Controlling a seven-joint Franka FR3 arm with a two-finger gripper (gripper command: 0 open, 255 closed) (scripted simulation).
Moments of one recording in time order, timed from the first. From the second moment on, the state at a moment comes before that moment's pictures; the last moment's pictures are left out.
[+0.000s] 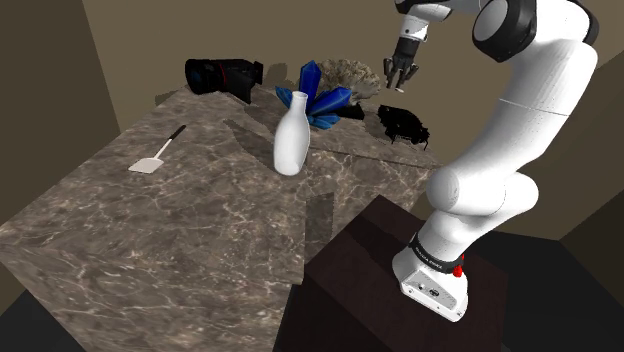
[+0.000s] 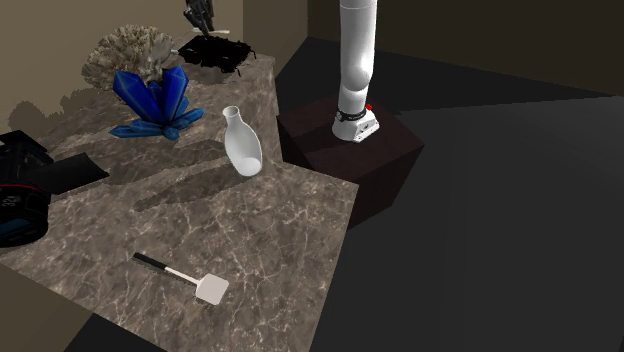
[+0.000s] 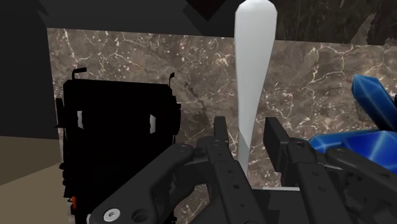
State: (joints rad) arm -0.70 0.14 -0.06 -1.58 0.03 1.58 0.06
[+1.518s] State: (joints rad) arm -0.70 0.18 -0.06 -1.84 0.03 1.87 0.05
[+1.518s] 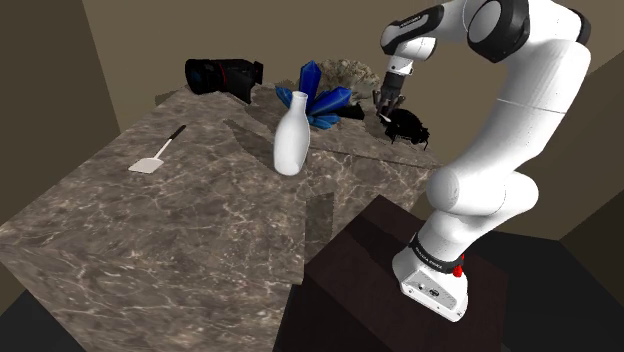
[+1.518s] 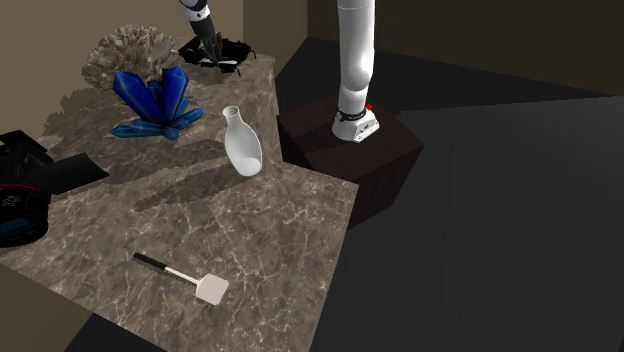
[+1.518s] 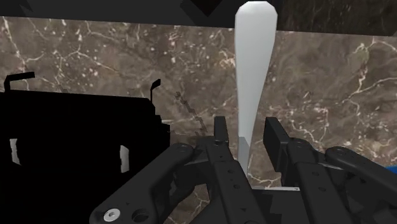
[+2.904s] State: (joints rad) arm -0.70 0.28 -0.06 -1.96 0.04 2.09 0.05
